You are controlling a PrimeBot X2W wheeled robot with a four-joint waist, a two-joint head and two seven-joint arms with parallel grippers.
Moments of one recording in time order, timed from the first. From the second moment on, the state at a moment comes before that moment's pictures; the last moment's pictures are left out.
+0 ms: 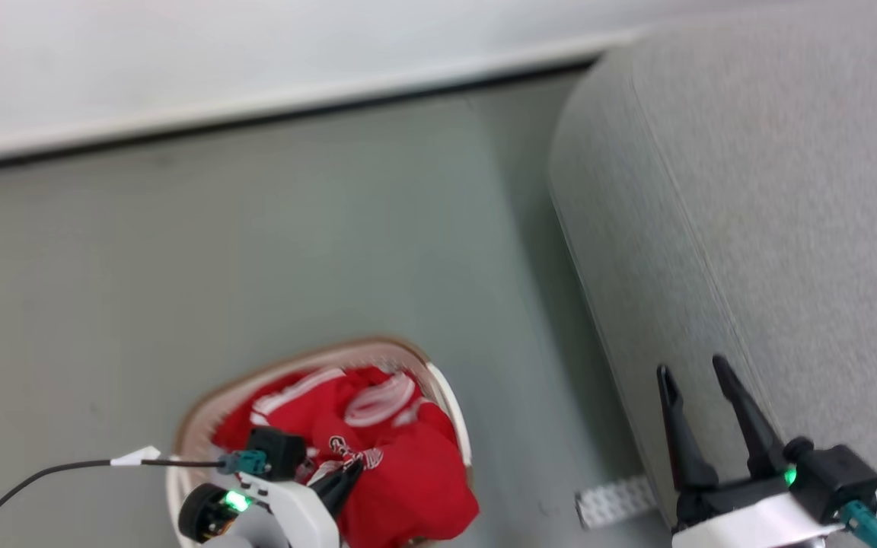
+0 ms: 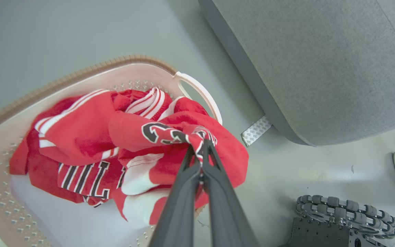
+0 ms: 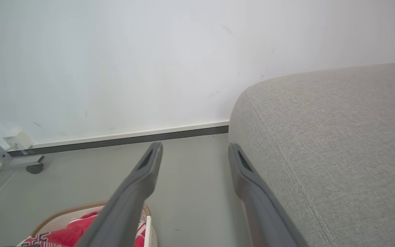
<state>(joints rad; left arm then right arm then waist) -0.50 0.34 -0.94 0.71 -0.81 -0.13 -0.13 -0.15 -0.05 0.19 0.19 0.33 0.13 -0.26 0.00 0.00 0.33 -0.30</state>
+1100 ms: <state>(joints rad) -0.47 0.56 -0.84 -0.06 -0.82 0.16 0.04 -0.21 -0.11 0.59 0.30 0.21 0.13 -0.26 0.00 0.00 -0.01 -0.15</state>
